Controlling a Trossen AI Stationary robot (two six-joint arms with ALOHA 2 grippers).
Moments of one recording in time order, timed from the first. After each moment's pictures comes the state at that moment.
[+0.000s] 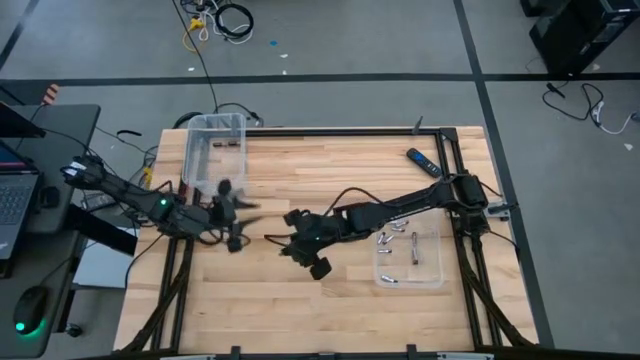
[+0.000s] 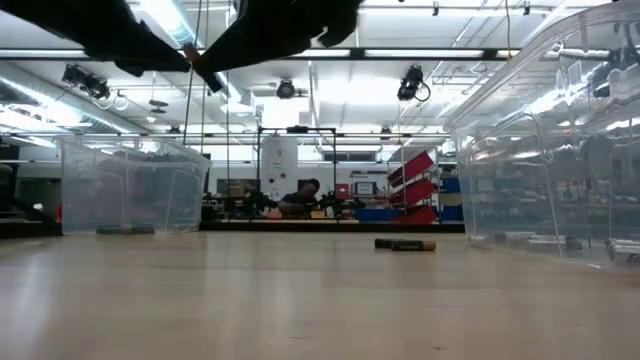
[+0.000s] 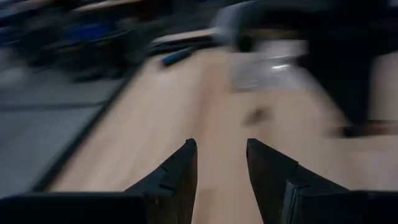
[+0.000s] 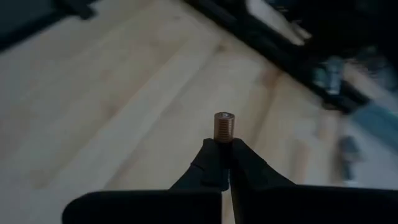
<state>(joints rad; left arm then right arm) -0.42 0.69 0.49 -0.20 -0.66 -0.08 0.17 2.01 1.61 -0.25 -0.03 -0.45</state>
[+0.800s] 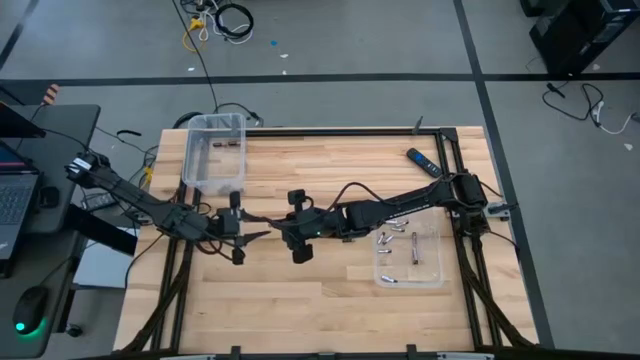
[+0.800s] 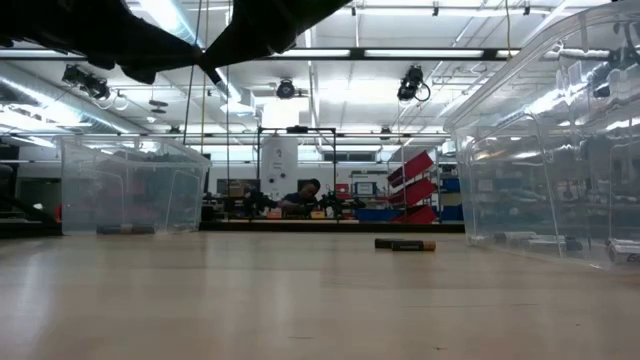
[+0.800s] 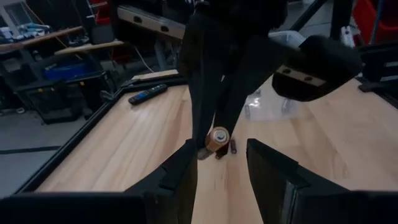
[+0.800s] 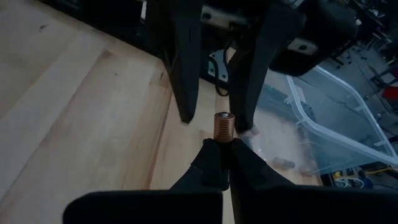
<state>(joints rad) -0.47 0.79 0.32 0.29 -0.60 0.05 0.16 2.01 1.61 -0.10 0.32 -0.37</state>
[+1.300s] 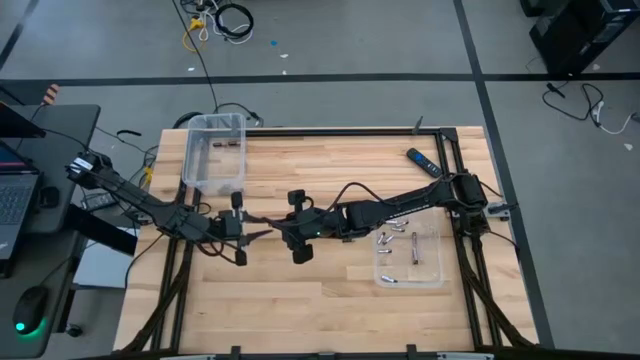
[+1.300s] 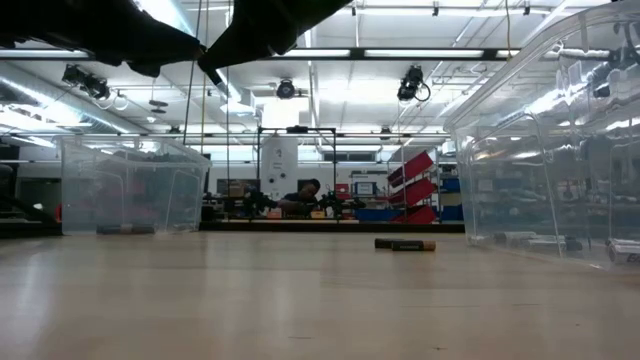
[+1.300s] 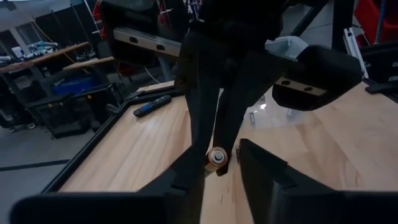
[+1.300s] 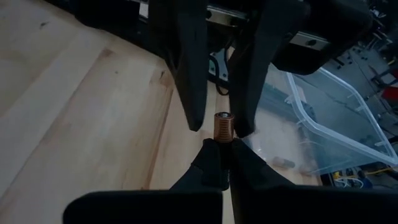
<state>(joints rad) -0.47 0.85 0.32 0.39 -0.61 0.13 0.16 2.01 1.61 -0.10 0.32 -0.38</state>
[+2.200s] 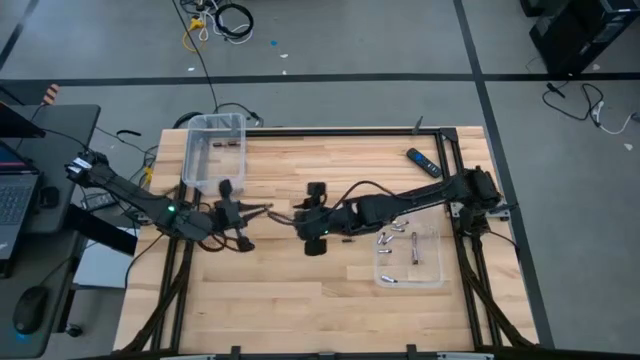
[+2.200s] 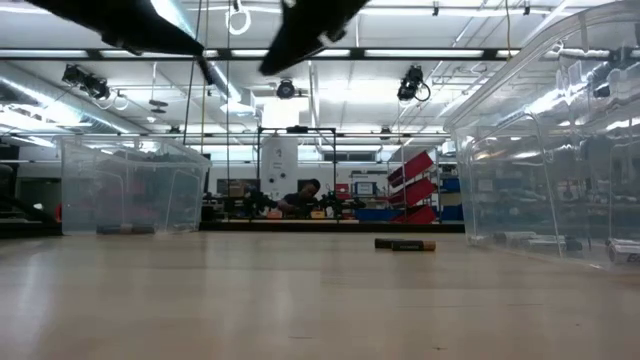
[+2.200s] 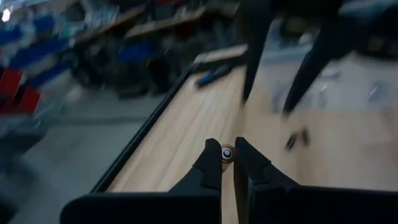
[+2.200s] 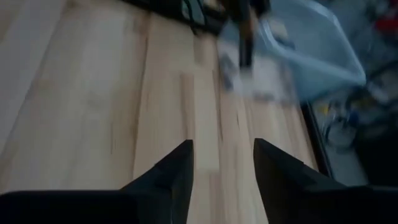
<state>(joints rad) -0.47 0.81 0.52 -0.02 -0.87 0.04 0.18 1.91 1.61 -0.41 0.46 -0.18</state>
